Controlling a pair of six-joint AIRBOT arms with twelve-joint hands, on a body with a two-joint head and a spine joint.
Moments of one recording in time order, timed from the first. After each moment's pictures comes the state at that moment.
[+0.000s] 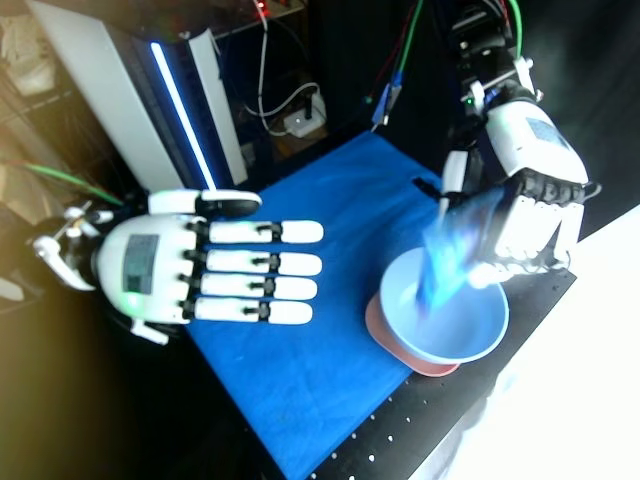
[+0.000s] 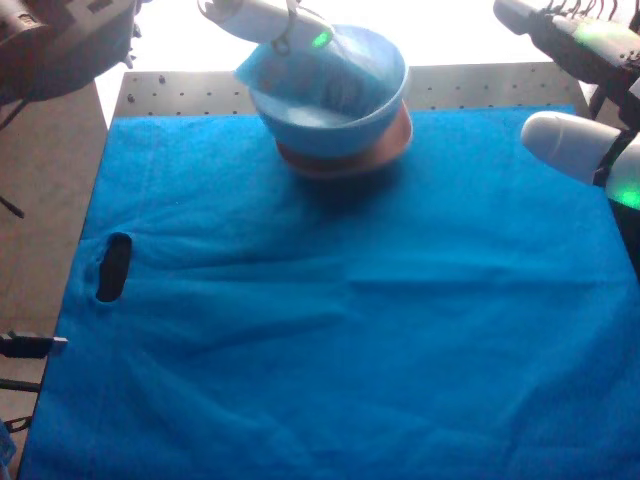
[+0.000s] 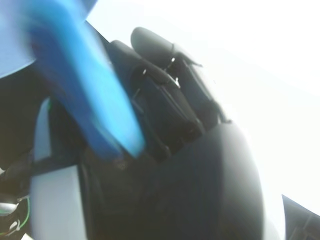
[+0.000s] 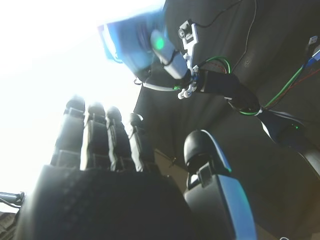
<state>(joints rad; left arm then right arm) 0.34 -1.37 1.68 0.36 -0.44 0.56 -0.98 -1.04 1.23 0.05 1.21 -0.45</state>
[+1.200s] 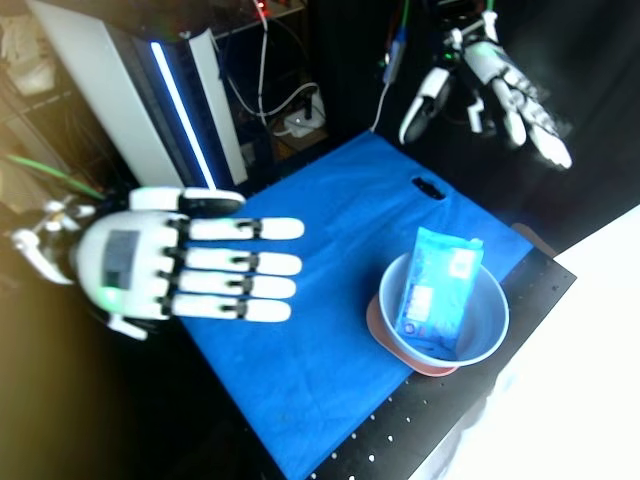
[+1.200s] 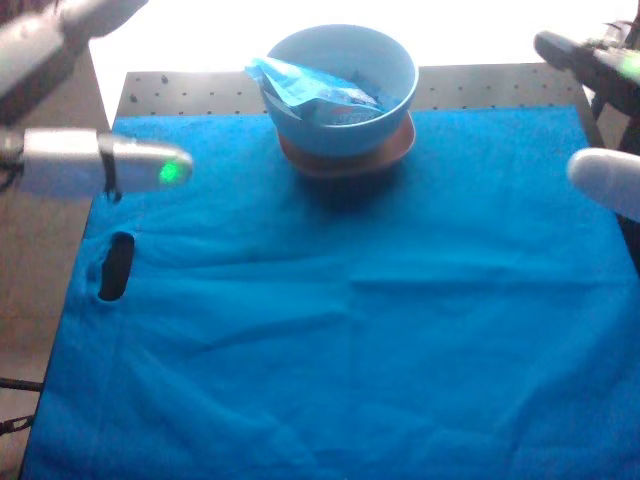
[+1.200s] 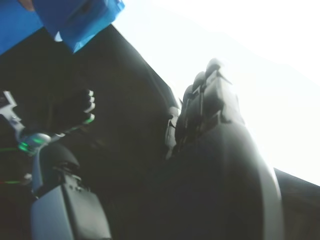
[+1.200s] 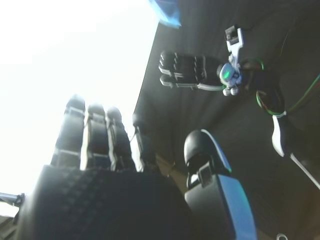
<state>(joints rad) 0.91 -0.94 1.22 -0.09 -1.03 0.67 -1.13 -0.94 1.13 0.11 1.28 -0.45</state>
